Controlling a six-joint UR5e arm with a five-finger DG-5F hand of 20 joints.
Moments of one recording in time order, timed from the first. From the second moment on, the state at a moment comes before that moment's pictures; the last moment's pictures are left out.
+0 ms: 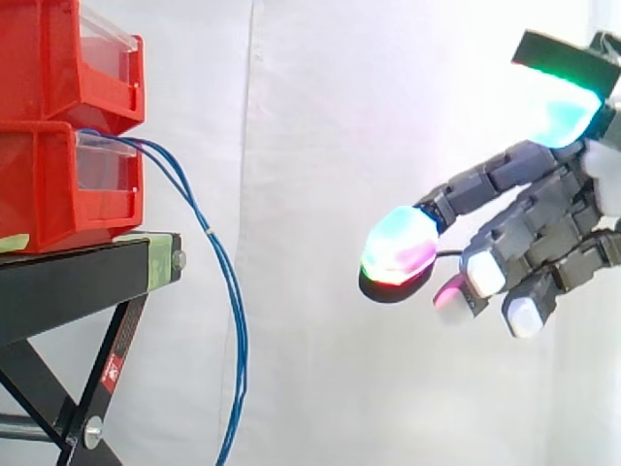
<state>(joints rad) 0.15 -1.64 -2.02 -2.80 -1.45 -0.17</state>
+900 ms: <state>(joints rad) 0.23 -1.77 -2.08 -2.38 -0.99 -0.08</state>
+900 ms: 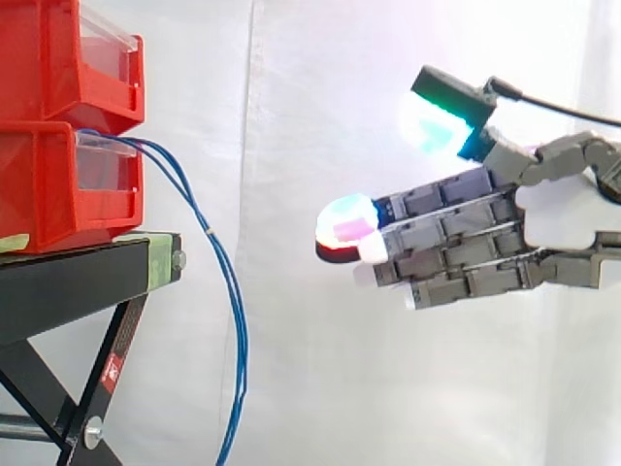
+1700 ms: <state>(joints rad) 0.34 -1.89 -2.04 -2.22 -0.82 -0.12</state>
